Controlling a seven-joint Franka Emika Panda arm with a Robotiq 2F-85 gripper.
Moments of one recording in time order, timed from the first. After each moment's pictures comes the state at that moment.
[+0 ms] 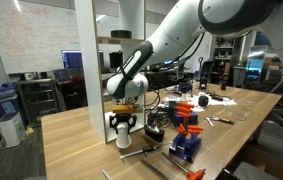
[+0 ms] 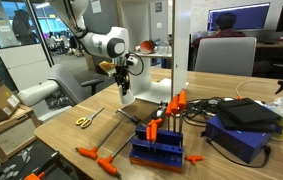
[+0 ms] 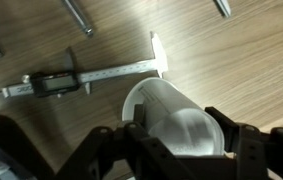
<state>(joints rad) 0.23 0.56 -0.02 -1.82 0.14 2.38 0.50</state>
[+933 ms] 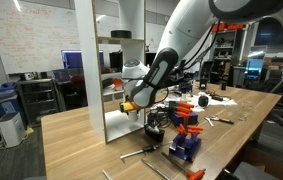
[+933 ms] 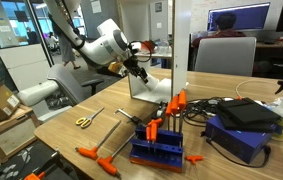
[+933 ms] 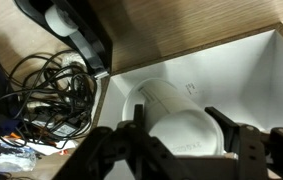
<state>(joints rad) 0.40 0.46 -0.30 -1.99 -0.54 2.80 0.97</state>
